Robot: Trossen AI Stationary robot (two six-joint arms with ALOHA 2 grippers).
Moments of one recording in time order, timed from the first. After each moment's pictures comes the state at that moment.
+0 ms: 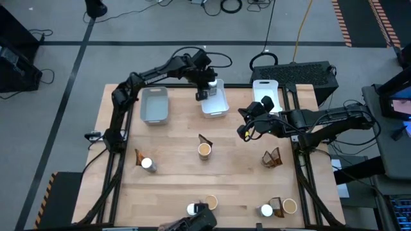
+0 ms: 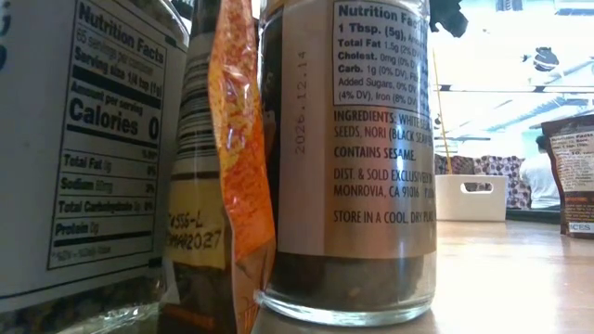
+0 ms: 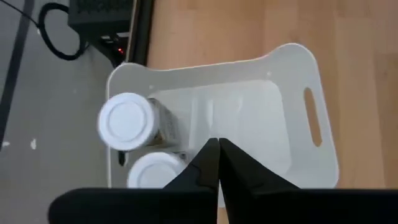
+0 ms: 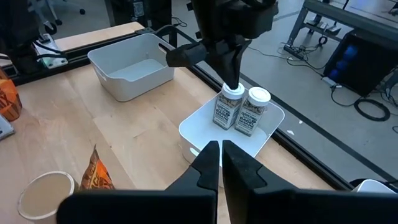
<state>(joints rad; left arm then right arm) 0.59 2.09 1.96 -0.90 0.23 0.51 0.14 1.19 1.10 -0.58 0.75 0.46</state>
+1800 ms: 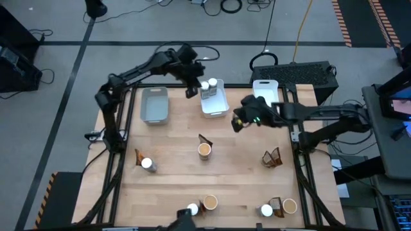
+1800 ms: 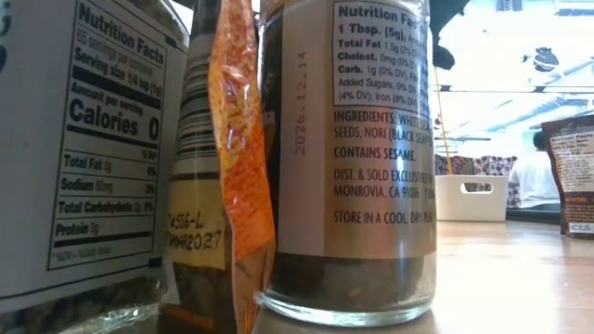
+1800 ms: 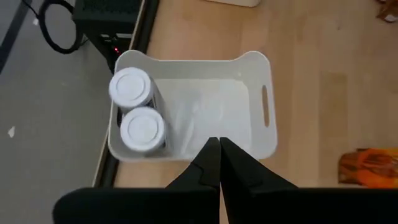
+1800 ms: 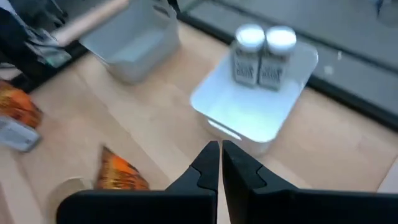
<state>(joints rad) 0.63 1.86 1.81 -0.94 0.32 0.40 -0.08 1.27 1.11 -0.58 0.43 0.65</state>
